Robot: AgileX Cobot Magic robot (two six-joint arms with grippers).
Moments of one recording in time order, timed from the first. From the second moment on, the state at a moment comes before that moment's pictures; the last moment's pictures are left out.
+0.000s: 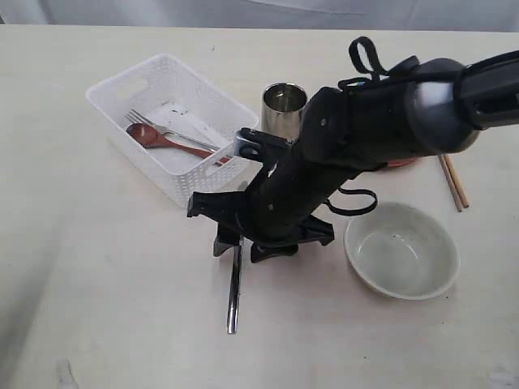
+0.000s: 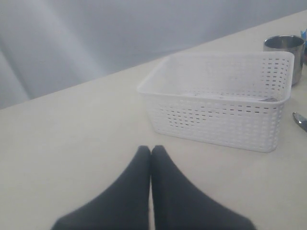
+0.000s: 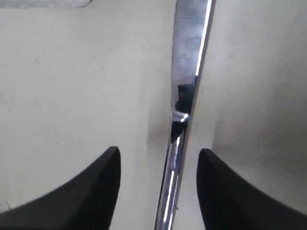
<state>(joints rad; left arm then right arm) -0.26 0.00 0.00 -0.03 0.32 0.23 0.77 1.86 -0.96 0.66 0.53 0.15</state>
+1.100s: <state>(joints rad) -0.26 0.00 0.00 -0.03 0.32 0.23 0.74 2.51 -2.46 0.19 1.21 0.03</state>
